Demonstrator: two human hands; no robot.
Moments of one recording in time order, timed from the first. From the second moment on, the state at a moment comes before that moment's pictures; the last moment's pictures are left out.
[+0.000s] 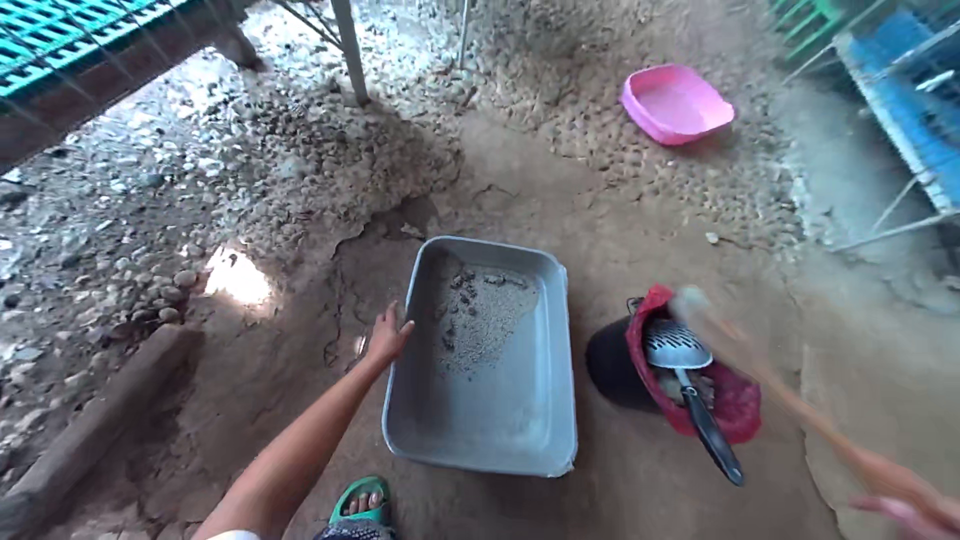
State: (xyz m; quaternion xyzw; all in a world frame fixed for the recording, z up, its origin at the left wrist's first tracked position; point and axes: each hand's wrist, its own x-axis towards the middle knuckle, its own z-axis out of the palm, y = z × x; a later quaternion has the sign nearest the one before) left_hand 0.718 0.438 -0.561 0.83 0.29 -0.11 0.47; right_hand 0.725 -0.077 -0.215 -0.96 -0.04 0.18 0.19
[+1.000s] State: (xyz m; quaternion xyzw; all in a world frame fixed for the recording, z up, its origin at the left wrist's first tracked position) left_hand 0.652 0.334 -0.603 0.69 0.25 -0.18 0.66; right_hand 0.736 0.310 -0.544 -0.79 0.18 0.31 0.50
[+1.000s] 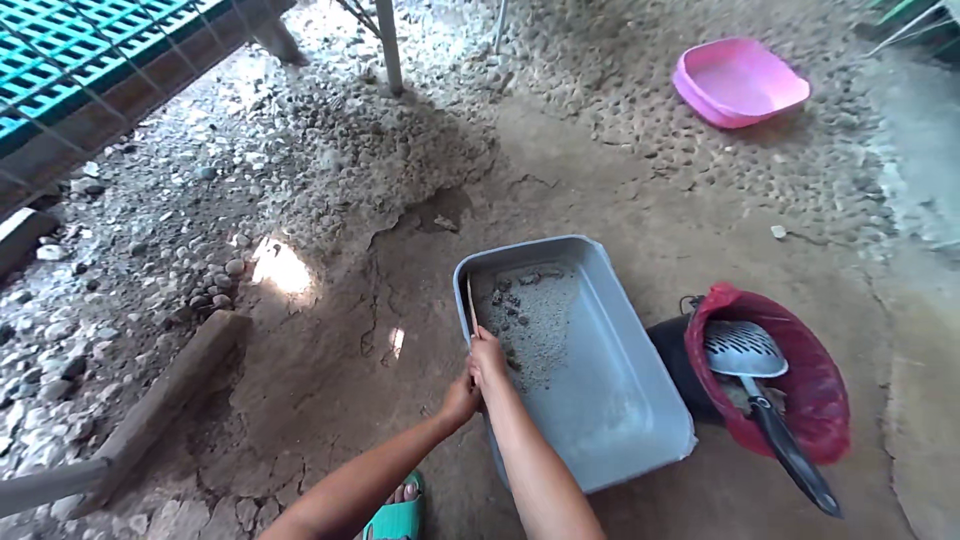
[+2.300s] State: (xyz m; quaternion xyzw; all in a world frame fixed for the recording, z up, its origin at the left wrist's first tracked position) left_hand 0.654 0.334 -0.606 0.59 0.29 -0.20 0.72; right_hand 0.704 0.158 -0.454 -0.90 -0.14 0.39 -0.09
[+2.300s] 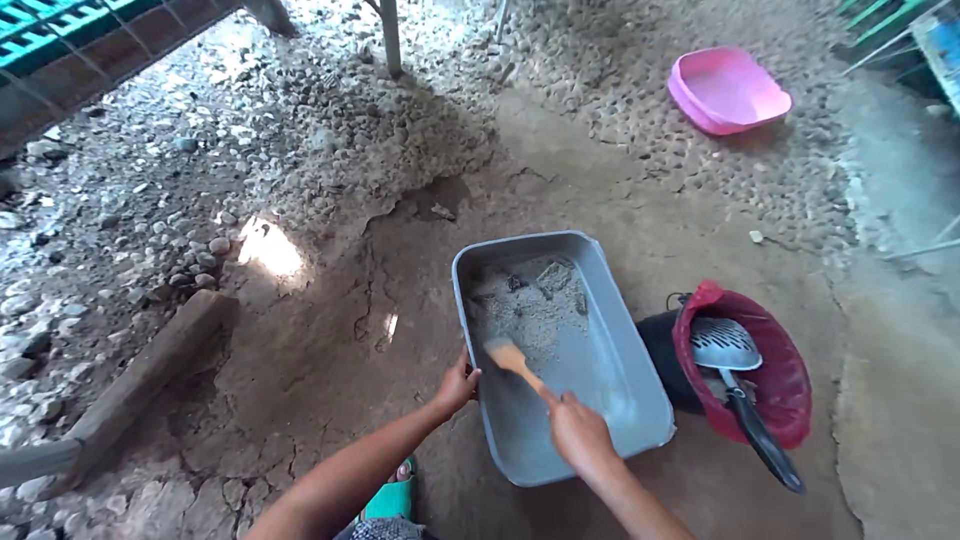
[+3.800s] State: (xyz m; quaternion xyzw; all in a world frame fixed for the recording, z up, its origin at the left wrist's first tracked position) left_hand 0.640 0.331 -0.609 0.64 0.28 -0.23 0.67; right_hand 0.786 0.240 -0.504 -0.94 -0.07 0.32 0.04
